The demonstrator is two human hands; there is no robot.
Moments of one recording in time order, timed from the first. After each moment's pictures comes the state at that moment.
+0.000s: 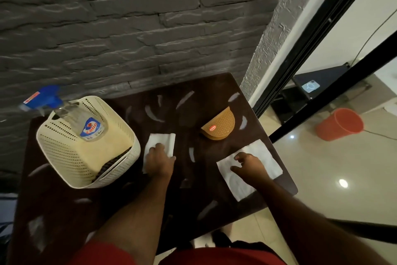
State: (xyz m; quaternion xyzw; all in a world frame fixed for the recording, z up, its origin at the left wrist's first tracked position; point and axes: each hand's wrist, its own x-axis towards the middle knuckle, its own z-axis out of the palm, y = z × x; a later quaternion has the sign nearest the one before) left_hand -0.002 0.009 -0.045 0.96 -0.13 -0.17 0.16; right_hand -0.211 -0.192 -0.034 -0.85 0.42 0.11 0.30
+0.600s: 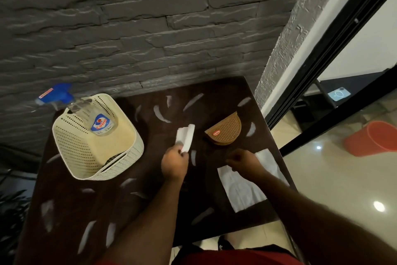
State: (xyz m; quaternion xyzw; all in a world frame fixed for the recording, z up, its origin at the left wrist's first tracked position) left_hand -0.039 -0.033 -0.036 0.95 -0.10 -0.13 0.27; right_hand -0.178 -0.224 -0.023 -0.83 0.32 0.13 0.44
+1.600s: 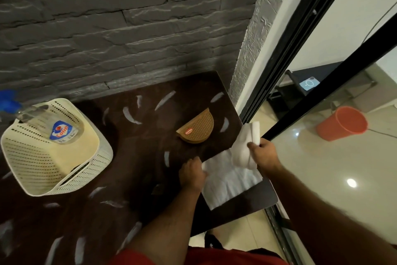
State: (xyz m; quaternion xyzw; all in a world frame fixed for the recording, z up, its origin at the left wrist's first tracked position) left_hand -0.131 -0.127 -0.066 0.93 -0.24 -0.29 0.08; right_hand -0.245 -0.314 -0.018 -0.65 0.57 -0.07 0.49
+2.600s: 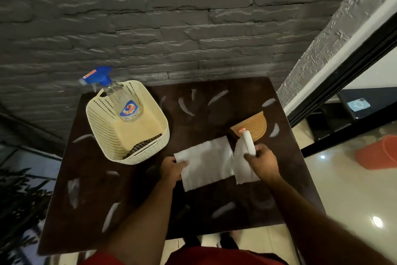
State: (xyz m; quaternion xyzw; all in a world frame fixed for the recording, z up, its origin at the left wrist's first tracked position) left_hand -0.009 0.070 -0.071 0.78 0.20 -0.35 0.48; right_hand -0.157 -0.172 -0.006 -0.76 0.47 0.01 0.45
